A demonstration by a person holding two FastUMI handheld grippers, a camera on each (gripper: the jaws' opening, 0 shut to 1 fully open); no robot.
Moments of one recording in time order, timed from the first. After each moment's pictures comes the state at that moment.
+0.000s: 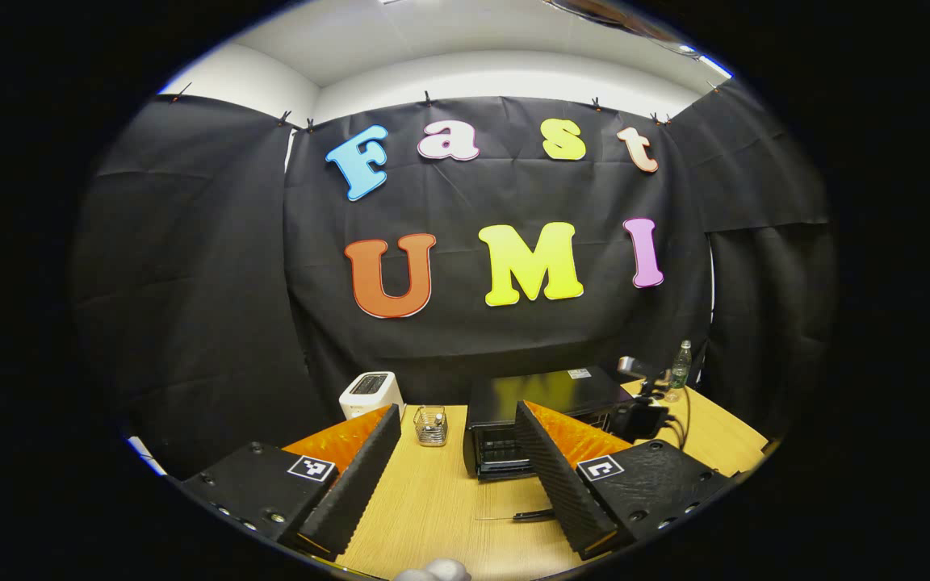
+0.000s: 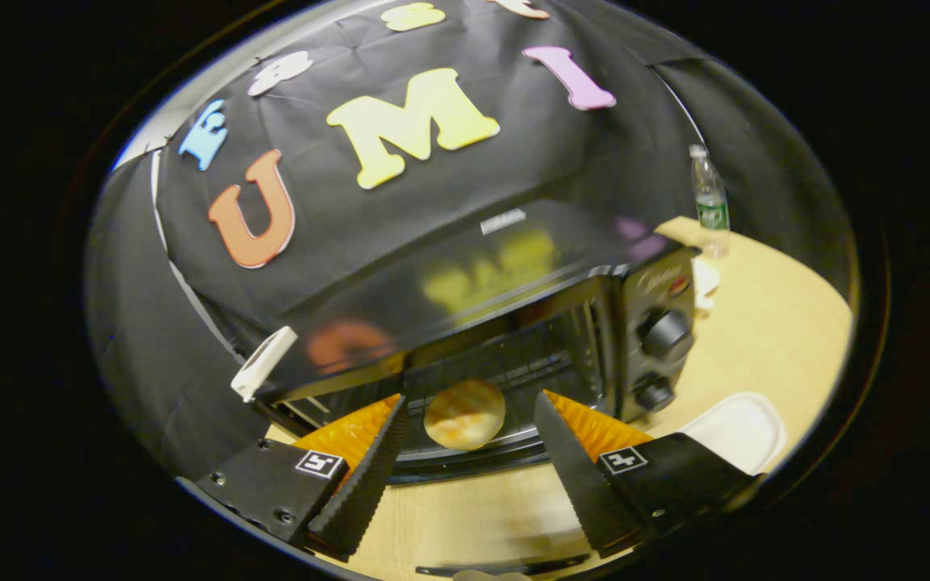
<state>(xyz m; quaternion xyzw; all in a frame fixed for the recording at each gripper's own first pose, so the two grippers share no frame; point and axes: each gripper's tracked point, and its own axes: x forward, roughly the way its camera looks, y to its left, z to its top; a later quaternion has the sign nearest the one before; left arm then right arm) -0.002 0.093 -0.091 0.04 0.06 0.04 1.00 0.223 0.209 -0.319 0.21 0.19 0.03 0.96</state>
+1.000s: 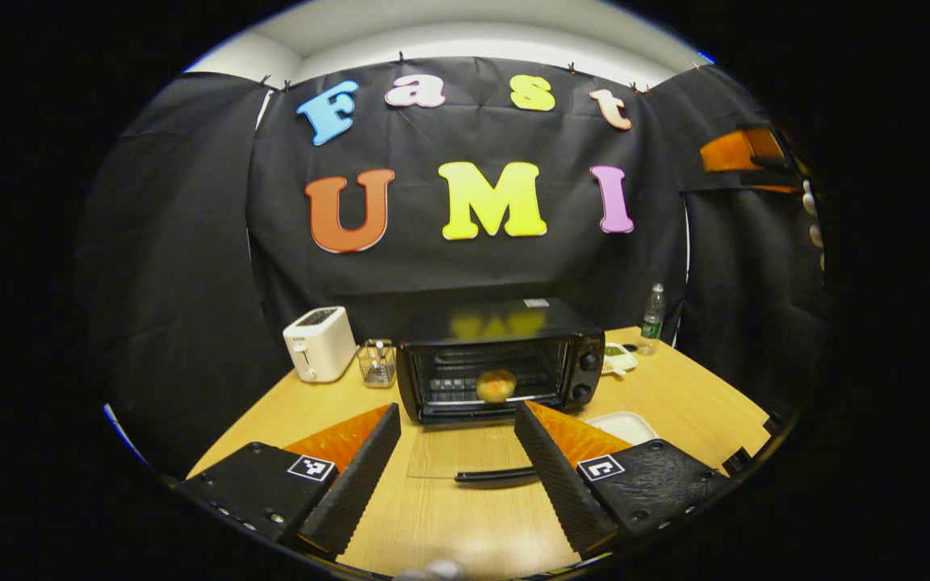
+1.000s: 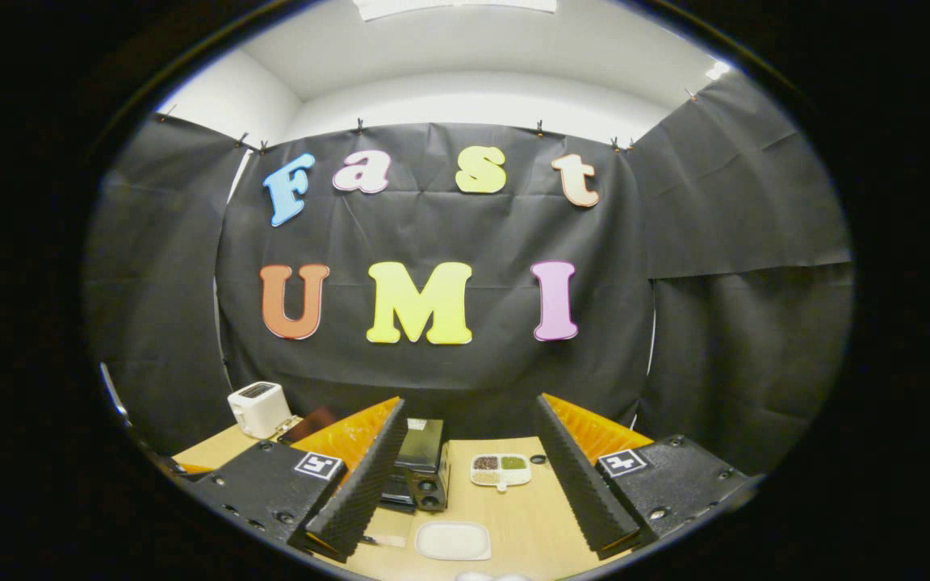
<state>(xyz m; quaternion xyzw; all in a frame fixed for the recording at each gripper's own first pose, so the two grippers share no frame) -0.011 0.012 -0.259 0.02 0.16 -0.01 0.99 0.027 0.013 -0.032 0.00 -0.01 -0.01 1.00</state>
